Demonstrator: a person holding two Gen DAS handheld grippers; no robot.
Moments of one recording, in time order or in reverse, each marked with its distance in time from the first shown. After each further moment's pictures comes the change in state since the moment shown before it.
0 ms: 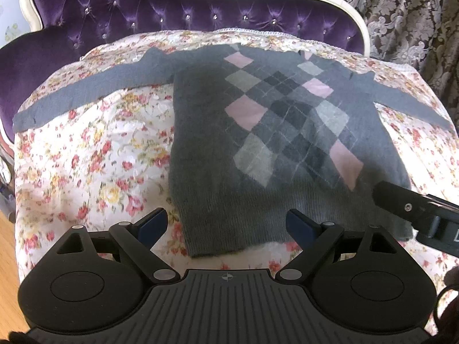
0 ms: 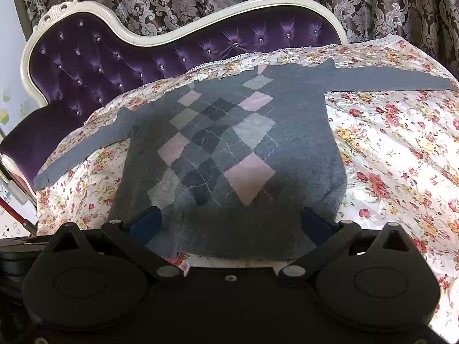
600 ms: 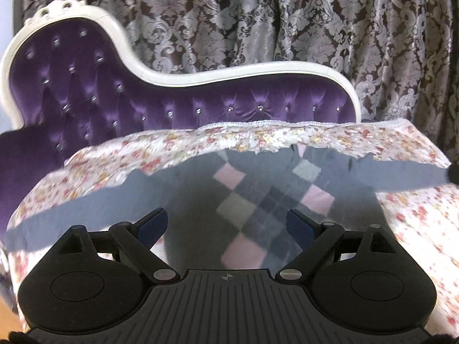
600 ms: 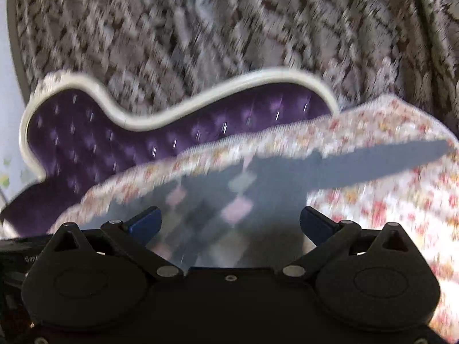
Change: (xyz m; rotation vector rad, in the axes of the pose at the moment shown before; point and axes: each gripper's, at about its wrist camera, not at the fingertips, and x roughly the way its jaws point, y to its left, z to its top) left arm 0.021 -0.022 0.118 0.125 -0.303 0.000; right arm -0.008 -0.051 0.098 0.045 -0.289 0.022
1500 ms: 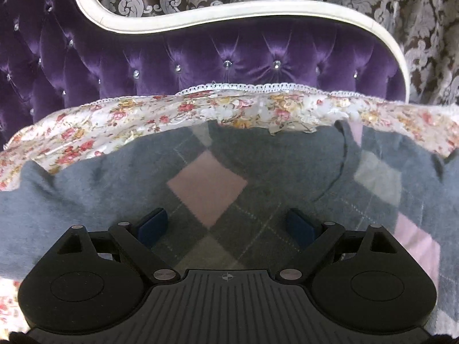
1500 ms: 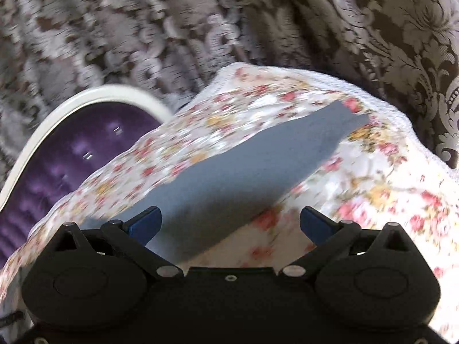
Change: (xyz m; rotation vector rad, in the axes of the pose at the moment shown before) left arm 0.233 -0.011 0.001 -0.055 0.067 0.015; right arm 0.147 -0.301 0.030 0.374 0.004 -0.369
